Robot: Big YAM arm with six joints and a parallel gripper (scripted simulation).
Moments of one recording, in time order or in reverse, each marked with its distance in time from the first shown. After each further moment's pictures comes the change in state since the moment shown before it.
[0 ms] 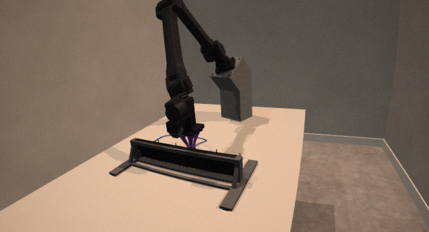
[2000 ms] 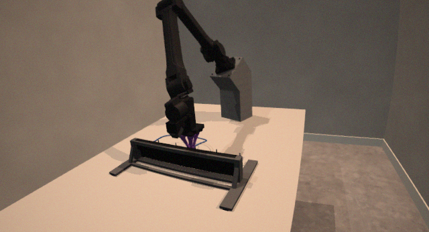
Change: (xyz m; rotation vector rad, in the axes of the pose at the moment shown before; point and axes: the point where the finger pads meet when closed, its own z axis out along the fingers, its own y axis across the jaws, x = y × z) arm -0.001 0.000 0.000 0.000 0.000 0.000
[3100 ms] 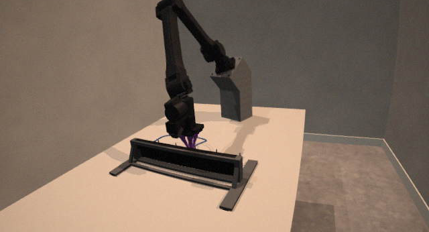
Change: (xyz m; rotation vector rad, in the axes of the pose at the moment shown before) arm -0.002 0.000 0.000 0.000 -0.002 -0.002
